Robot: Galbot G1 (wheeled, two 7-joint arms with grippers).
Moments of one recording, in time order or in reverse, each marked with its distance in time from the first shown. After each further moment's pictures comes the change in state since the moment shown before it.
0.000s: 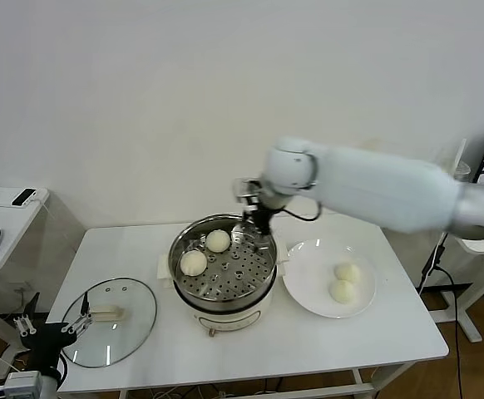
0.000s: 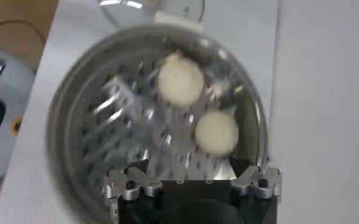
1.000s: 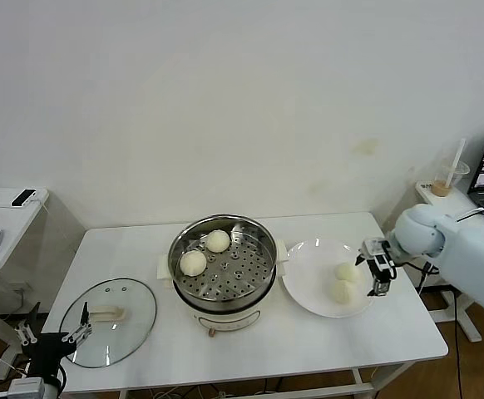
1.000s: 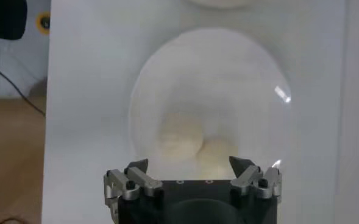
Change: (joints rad) left arm 0.023 -0.012 -0.004 0.028 0.025 0.000 0.000; right arm -0.579 -0.427 0.412 -0.033 -0.497 0.256 -0.108
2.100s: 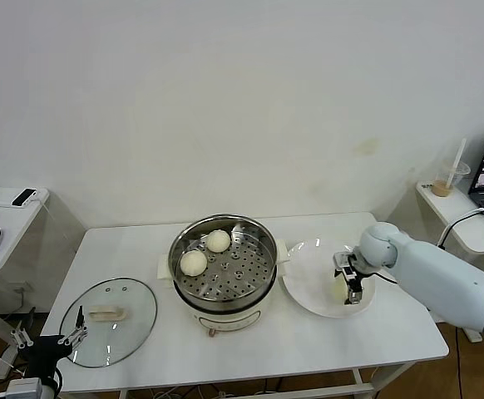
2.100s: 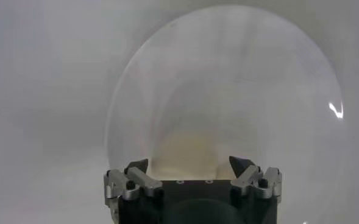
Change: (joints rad) left arm -0.012 -0.001 -0.012 0.034 -0.001 -0.003 0.000; right arm -0.100 0.216 0.032 -0.221 -0.085 0.014 0.038
